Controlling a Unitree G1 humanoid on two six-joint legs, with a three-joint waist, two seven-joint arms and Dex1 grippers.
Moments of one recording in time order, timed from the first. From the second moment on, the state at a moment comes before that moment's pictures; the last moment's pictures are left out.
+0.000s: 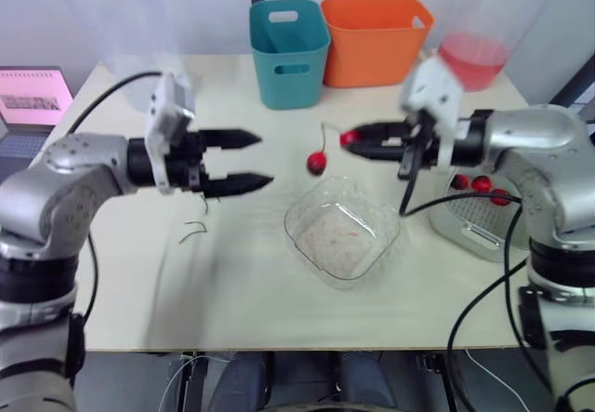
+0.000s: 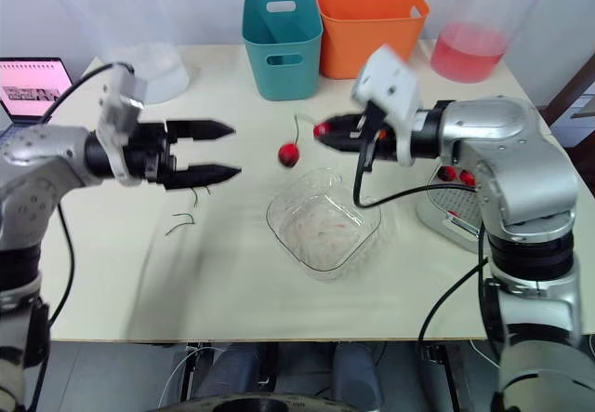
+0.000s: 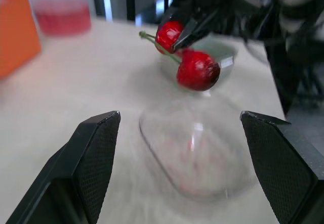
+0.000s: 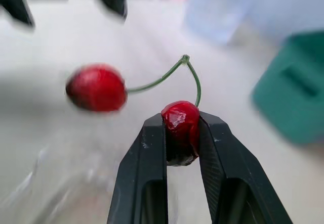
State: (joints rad) left arm -0.73 0.74 0.10 -0.21 -0.82 0.80 -1.04; right arm -0.78 -0.61 -0.15 -0.41 0.40 0.94 0.94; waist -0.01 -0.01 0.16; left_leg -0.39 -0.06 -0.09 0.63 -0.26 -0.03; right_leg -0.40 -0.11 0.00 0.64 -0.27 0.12
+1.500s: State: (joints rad) left arm -1.09 0.45 0.09 0.16 -0.82 0.91 -0.98; right arm -0.69 -0.64 -0.08 -0.51 0.56 0.80 0.73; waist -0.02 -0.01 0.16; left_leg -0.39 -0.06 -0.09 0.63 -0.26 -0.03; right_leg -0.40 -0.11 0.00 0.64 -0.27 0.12
